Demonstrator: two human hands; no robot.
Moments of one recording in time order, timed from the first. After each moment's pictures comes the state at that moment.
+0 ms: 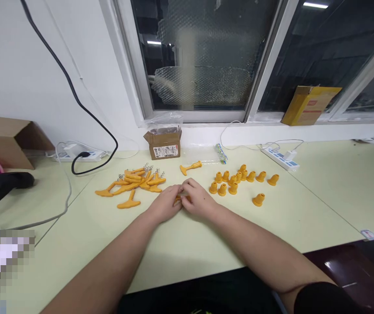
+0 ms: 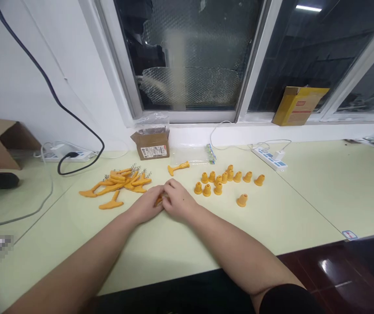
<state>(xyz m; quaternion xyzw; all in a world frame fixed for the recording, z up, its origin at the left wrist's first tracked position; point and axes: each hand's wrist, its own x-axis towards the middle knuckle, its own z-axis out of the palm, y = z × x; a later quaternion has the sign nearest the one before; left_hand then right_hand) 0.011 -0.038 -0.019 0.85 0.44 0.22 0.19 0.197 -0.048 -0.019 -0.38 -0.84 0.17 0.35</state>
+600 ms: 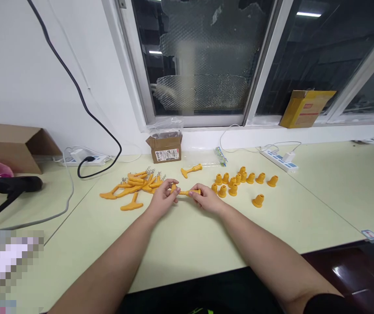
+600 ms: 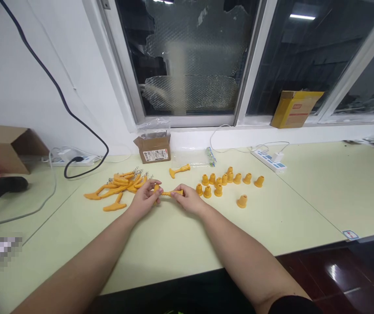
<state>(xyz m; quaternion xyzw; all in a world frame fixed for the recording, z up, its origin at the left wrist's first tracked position) 0.008 -0.035 -0.017 0.63 0.46 0.46 0.43 0.222 -0.043 -0.024 -0.47 -0.66 0.47 0.36</state>
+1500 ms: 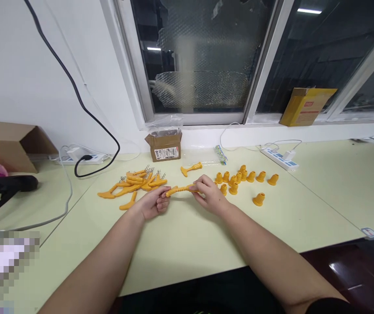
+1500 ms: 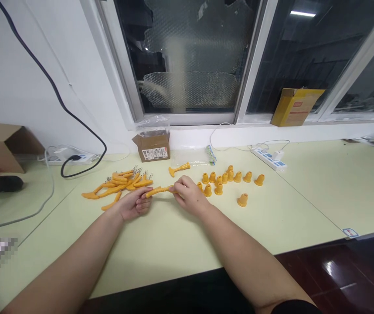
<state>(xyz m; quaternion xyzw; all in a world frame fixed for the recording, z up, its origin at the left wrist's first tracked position) -0.025 -0.022 -0.006 0.32 0.44 0.32 0.77 0.233 -0.048 -0.012 -0.31 -0.83 0.09 0.45</state>
